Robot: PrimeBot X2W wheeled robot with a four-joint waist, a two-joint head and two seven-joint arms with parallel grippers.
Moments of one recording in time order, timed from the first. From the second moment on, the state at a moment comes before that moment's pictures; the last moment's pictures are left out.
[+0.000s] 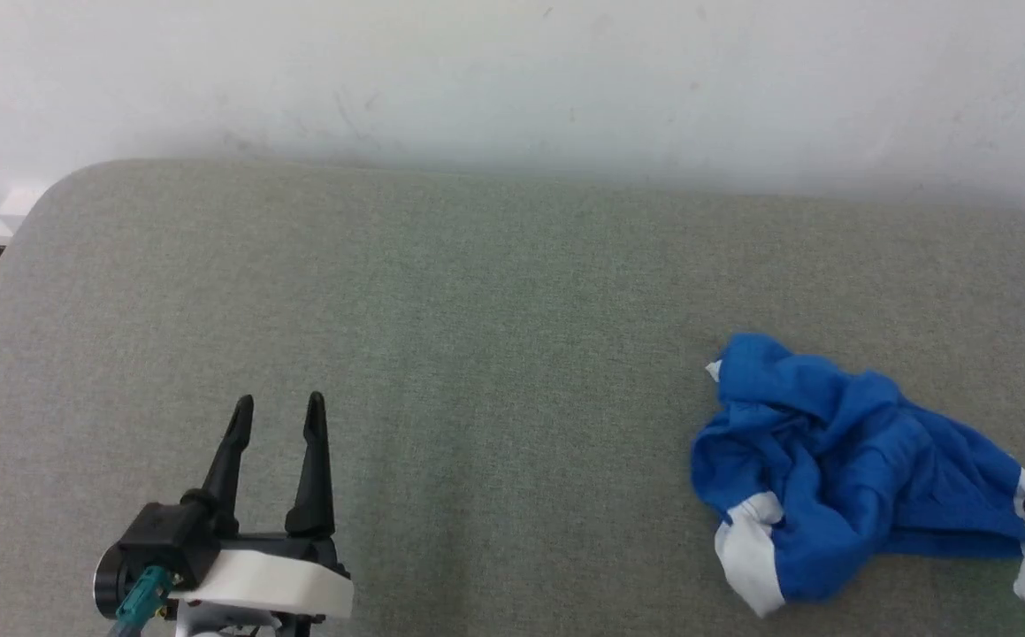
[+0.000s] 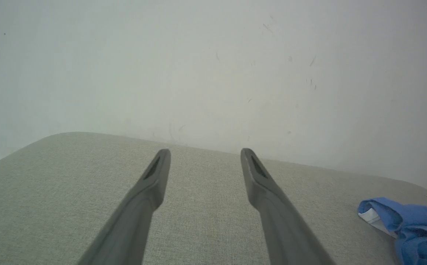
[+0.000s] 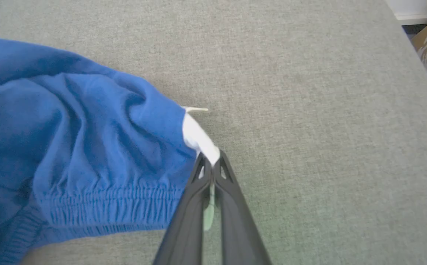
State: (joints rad) left arm 0.03 0.05 -0.01 0.02 -0.21 -0.07 -0.26; right arm -0.14 -0.31 -0.28 0.46 0.33 0.13 0.42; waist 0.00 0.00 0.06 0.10
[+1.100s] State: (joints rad) left arm -0.01 0.05 -0.06 0.03 -0.20 -0.08 -0.26; right arm -0.39 -0.33 0.41 0.32 0.45 0.13 0.68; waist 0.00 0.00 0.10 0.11
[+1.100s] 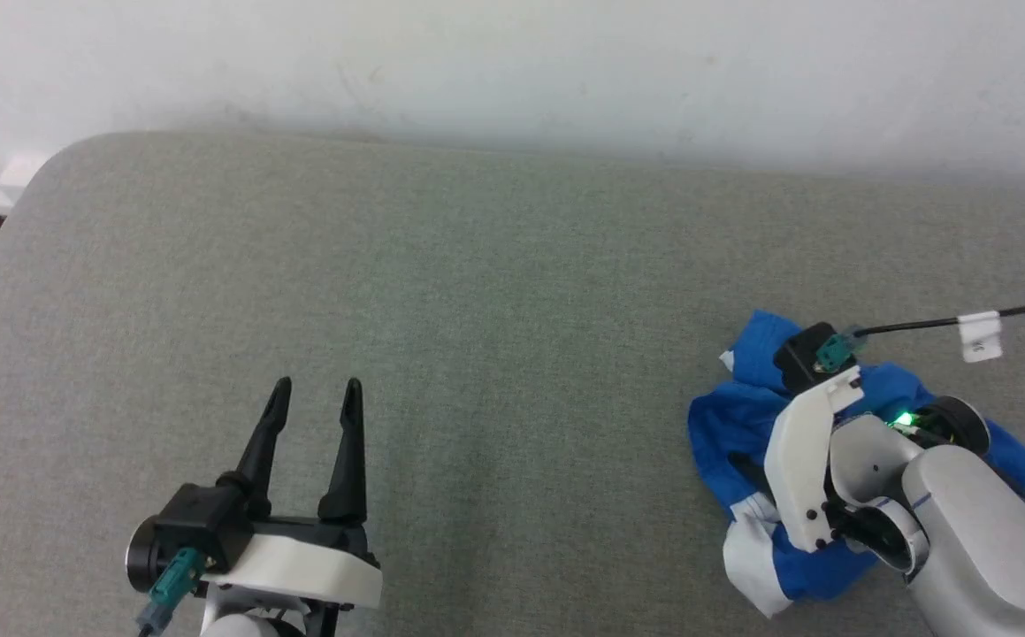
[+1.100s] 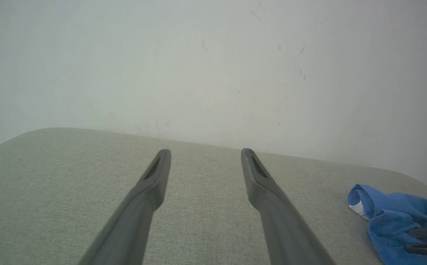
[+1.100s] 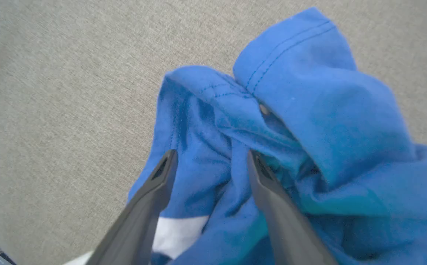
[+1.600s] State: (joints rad) left arm -0.02 0.05 -0.07 0.04 -0.21 -0.08 -0.26; right arm -0.57 -0.29 0.48 0.48 0.59 0.13 0.34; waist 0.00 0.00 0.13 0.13
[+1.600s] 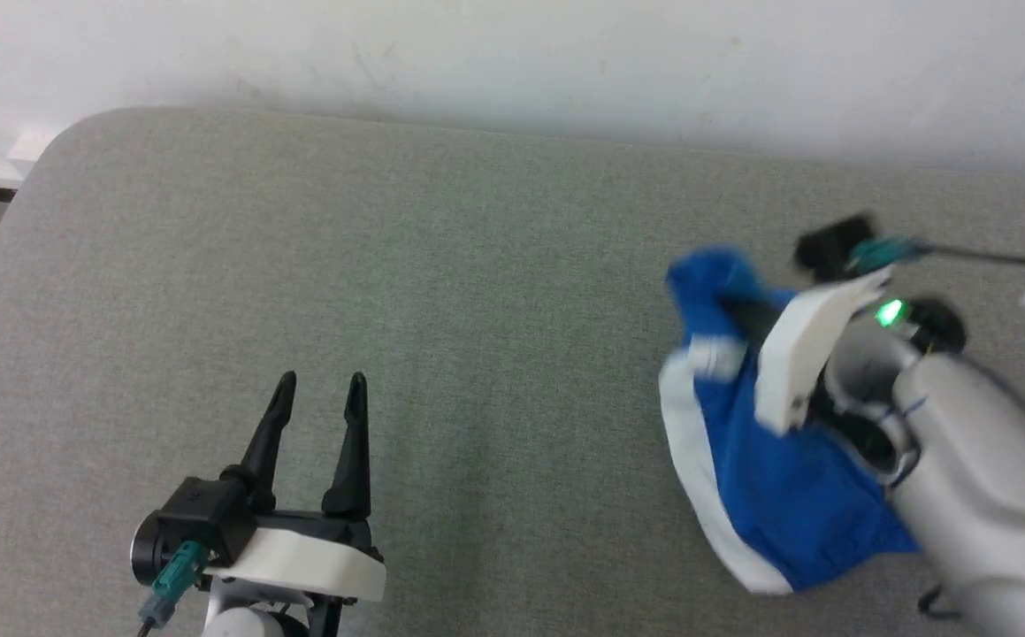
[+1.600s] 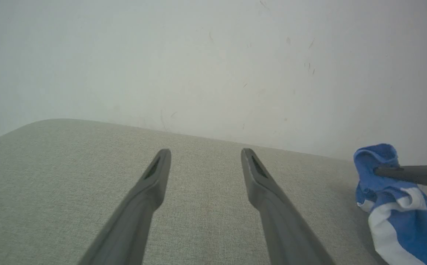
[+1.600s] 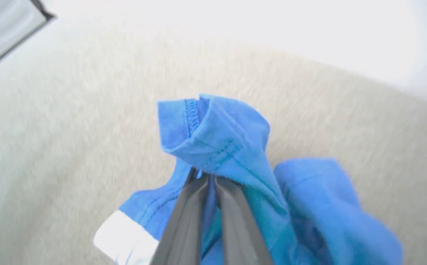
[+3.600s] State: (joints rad) left arm 0.00 0.07 -0.05 0.08 -0.15 -0.08 -0.26; right arm -0.39 -0.13 0.48 0.43 0.60 0.13 0.48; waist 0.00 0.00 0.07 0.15
